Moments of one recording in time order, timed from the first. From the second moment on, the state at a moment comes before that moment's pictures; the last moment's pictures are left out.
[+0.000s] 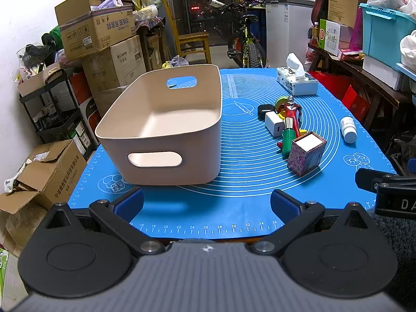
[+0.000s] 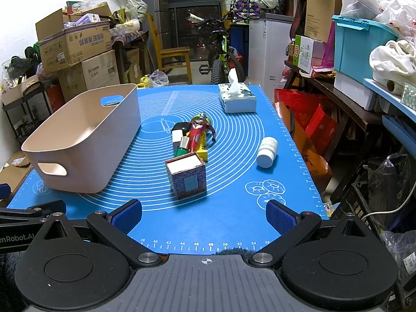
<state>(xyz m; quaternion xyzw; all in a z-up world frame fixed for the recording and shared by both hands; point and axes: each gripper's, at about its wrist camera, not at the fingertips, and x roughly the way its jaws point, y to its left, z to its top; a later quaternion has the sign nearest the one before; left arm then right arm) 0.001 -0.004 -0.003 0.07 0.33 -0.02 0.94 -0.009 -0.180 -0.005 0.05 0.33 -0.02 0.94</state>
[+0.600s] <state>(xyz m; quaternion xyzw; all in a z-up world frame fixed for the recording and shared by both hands) 0.001 -0.005 -0.005 0.07 0.34 -0.02 0.94 -0.009 -0.179 -0.004 0.05 0.33 -0.02 0.94</state>
